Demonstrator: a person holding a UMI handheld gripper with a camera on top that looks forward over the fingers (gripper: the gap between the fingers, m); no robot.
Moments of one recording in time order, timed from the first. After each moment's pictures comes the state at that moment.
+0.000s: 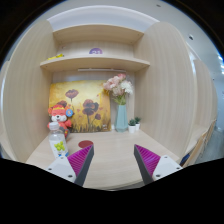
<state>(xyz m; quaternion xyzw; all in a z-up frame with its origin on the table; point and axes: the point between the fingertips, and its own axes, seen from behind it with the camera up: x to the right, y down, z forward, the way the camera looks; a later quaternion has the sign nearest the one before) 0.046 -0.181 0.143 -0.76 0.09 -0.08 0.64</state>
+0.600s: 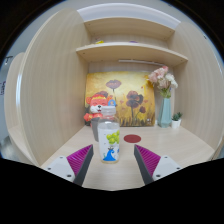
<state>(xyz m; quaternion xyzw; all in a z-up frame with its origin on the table) -0.135 -0.122 0.085 -0.76 -0.02 0.03 0.64</state>
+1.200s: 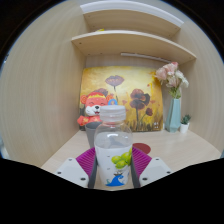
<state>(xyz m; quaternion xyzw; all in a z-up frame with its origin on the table) -0.156 -0.009 0.074 -0.76 -0.02 0.01 0.65</state>
